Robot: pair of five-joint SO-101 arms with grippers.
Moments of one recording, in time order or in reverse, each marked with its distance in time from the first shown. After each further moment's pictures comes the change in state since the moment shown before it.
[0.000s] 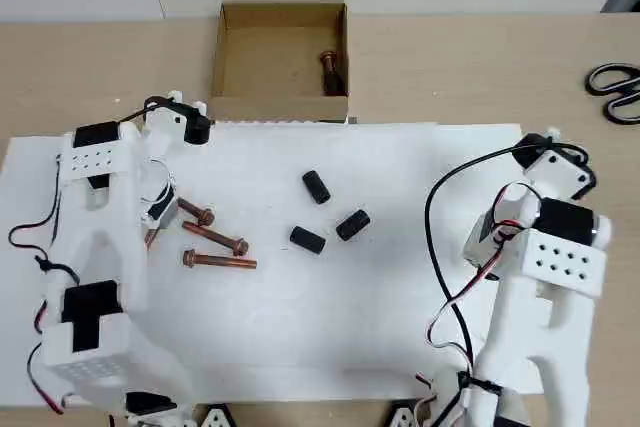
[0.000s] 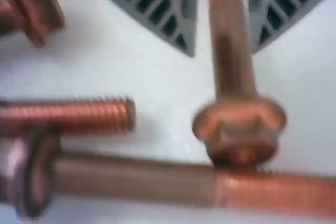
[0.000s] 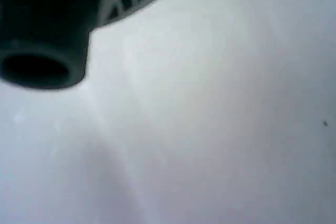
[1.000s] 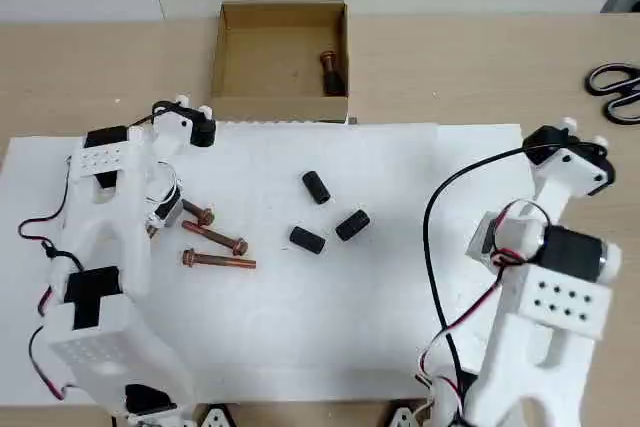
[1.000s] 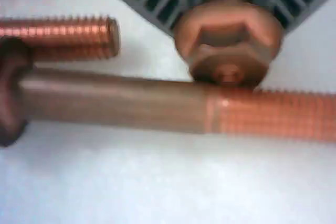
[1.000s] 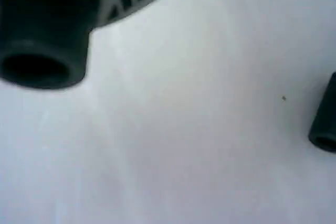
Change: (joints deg) left arm 0.3 5.5 -0.7 -5.5 -0.3; right arm 0.0 -11.6 0.0 0.0 0.1
